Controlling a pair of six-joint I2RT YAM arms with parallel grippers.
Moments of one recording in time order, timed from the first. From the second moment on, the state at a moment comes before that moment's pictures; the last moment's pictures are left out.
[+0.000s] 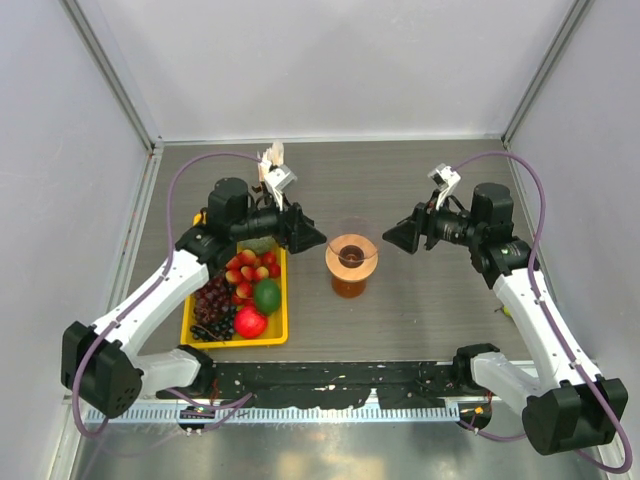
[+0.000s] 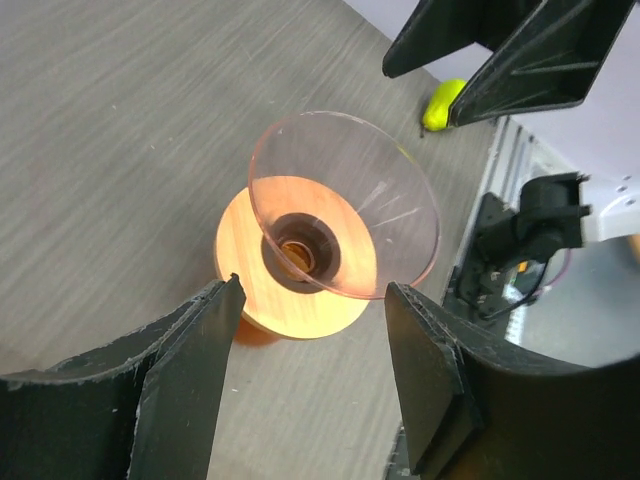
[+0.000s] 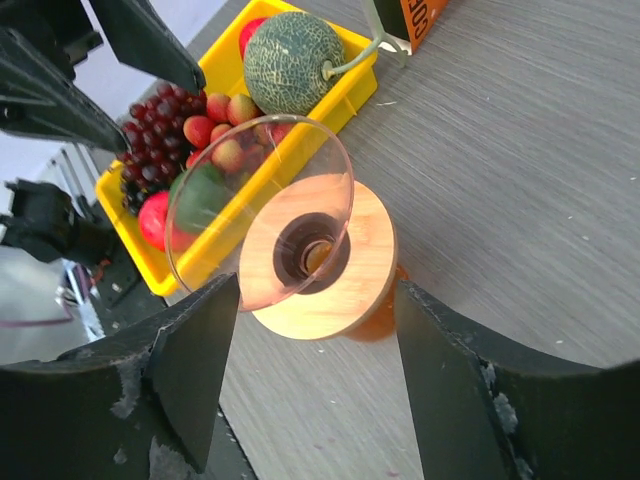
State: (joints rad) left arm -0.51 1.20 0.96 -0.06 0.67 -0.21; right arm 0.15 0.99 0.88 -0.30 -0.82 0.11
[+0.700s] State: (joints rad) left arm -0.51 1.34 1.17 -0.38 0.59 -0.45; right arm 0.19 1.07 0.93 -0.37 -0.73 0.33
